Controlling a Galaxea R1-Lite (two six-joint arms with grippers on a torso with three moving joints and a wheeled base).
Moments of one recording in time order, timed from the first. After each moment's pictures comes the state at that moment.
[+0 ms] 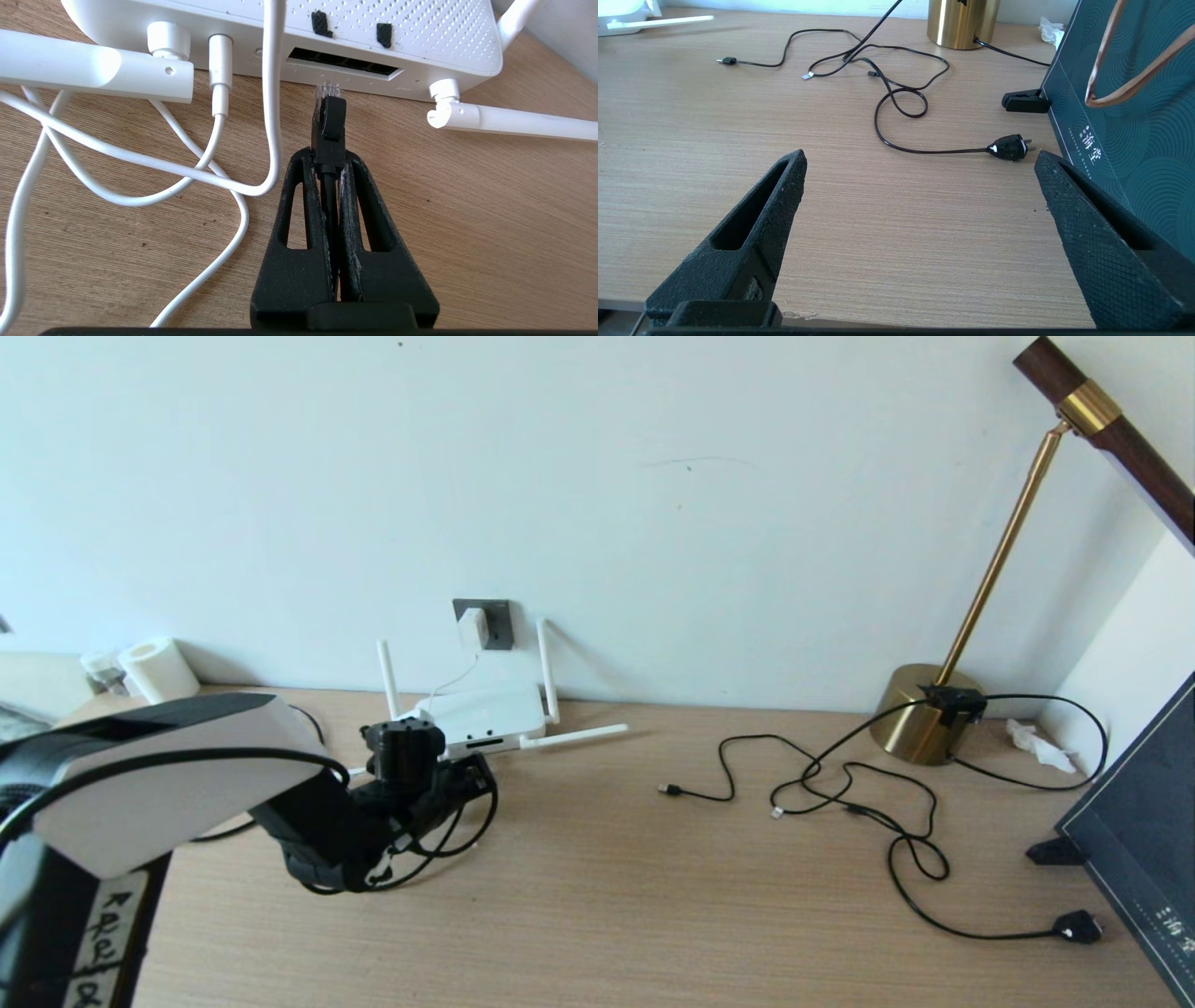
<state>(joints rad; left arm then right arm) -0.25 2.33 -0.99 -0.97 0.11 -0.46 0.00 0.00 -0.04 0.08 -0.01 0.01</state>
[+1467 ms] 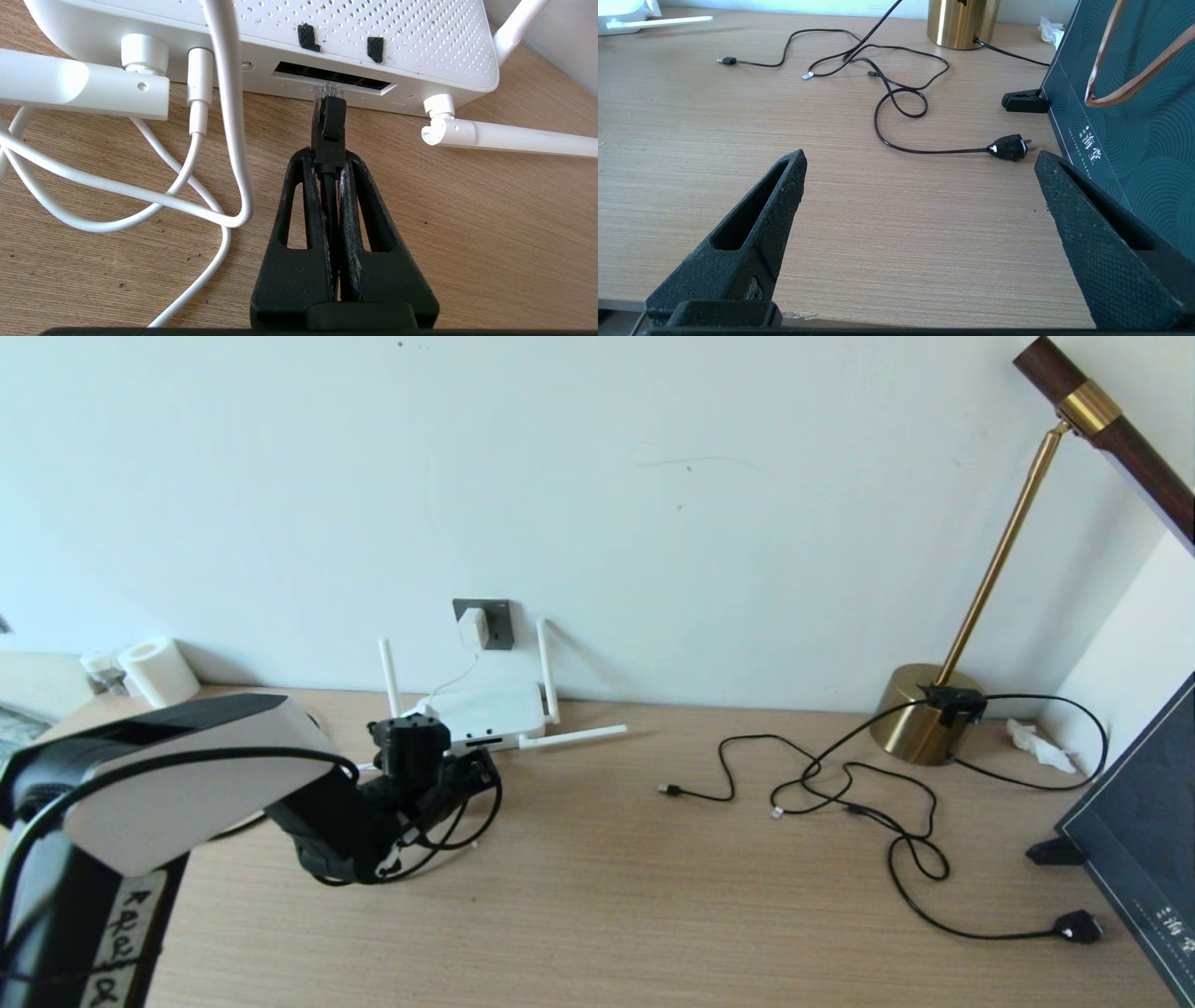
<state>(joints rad) -0.24 2.37 -1.05 -0.97 0.10 -0.46 0.00 0.00 -0.04 0.08 -0.01 0.01</state>
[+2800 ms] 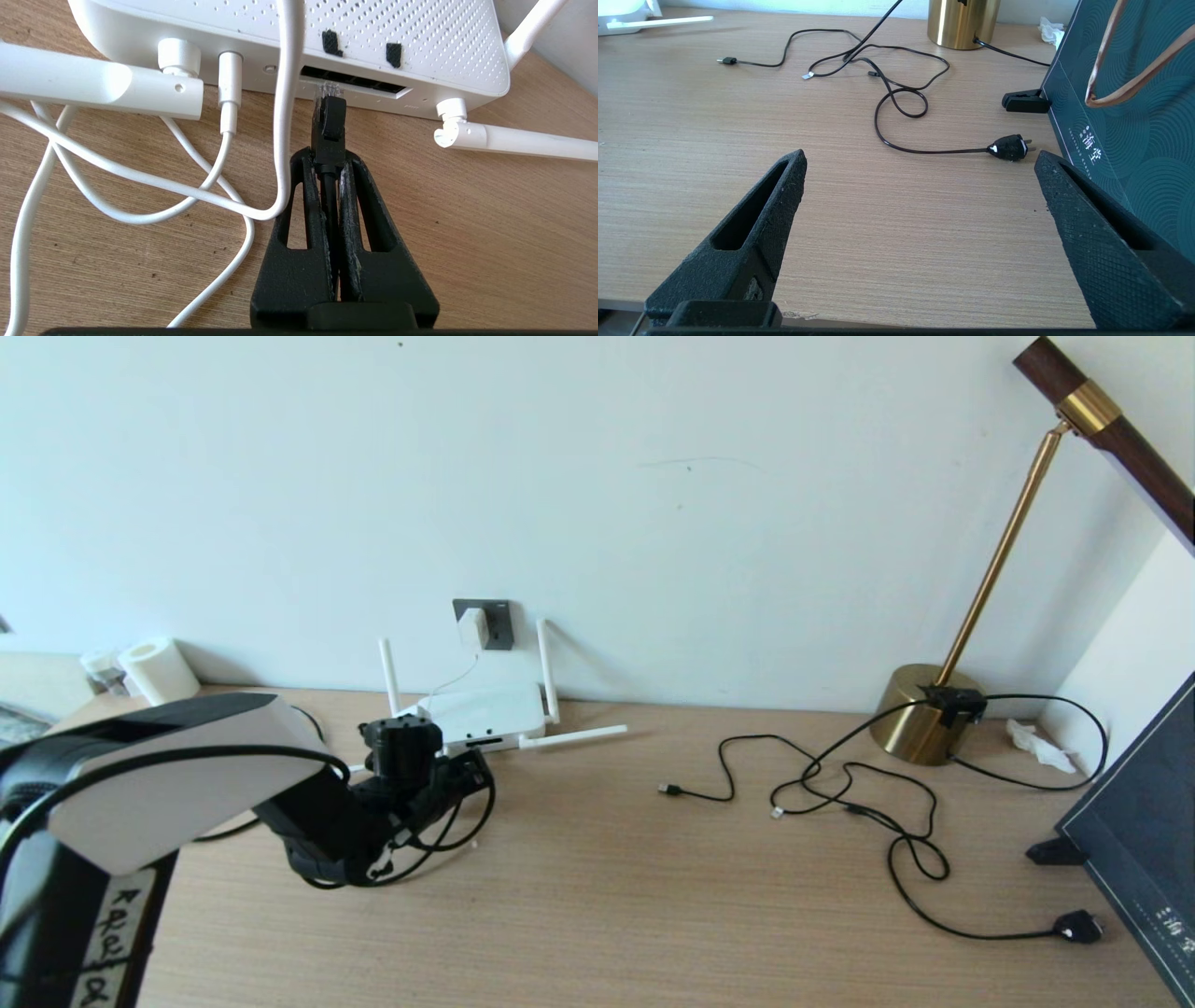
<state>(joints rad) -0.23 2.35 -1.03 -0.97 0.10 -0.46 0.00 0.00 -0.04 0.08 -0.01 0.01</state>
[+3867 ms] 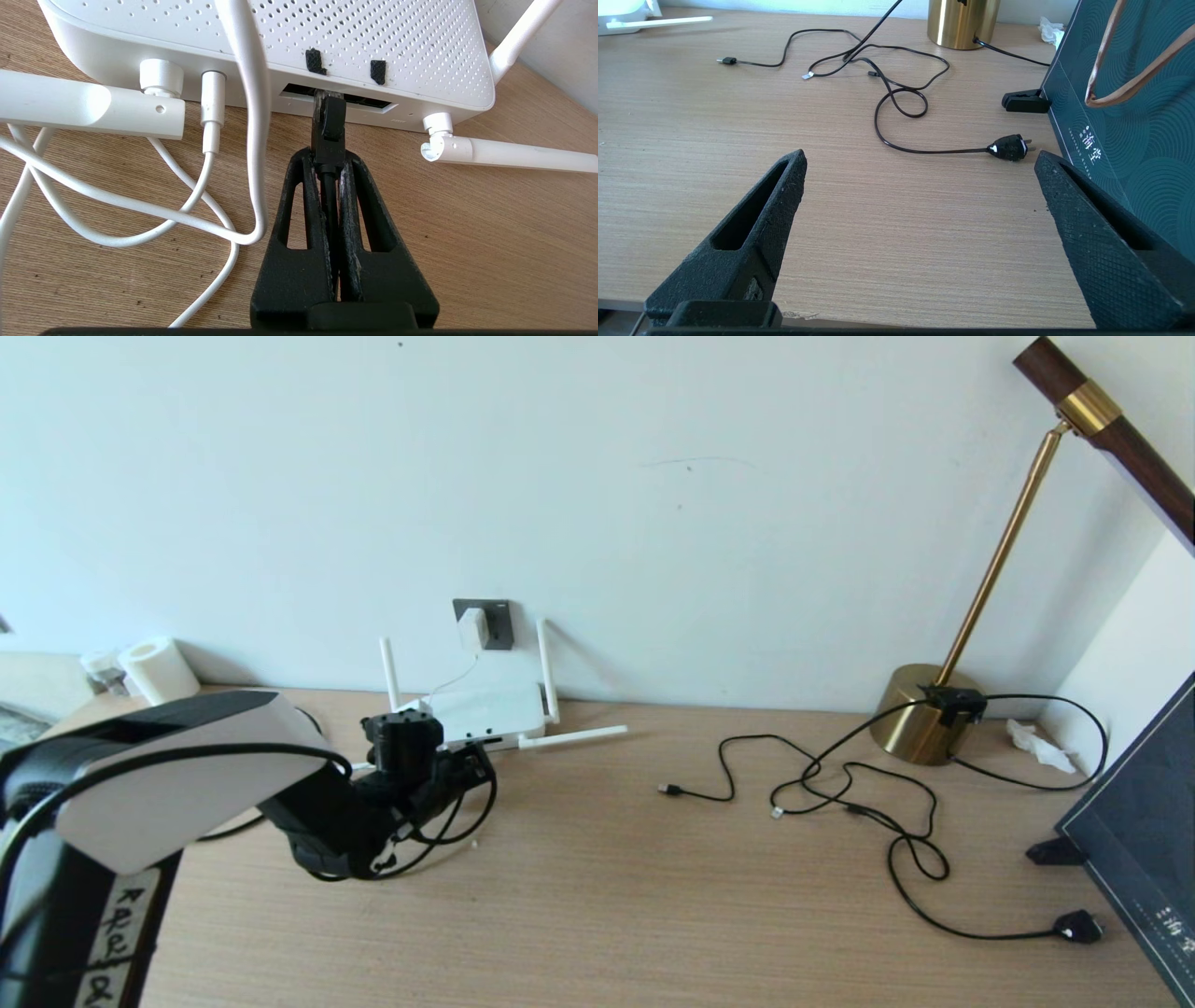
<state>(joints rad) -0.22 2.36 -1.06 -0.97 0.09 -0.46 0.00 0.00 -0.04 0.08 -0.01 0.01</state>
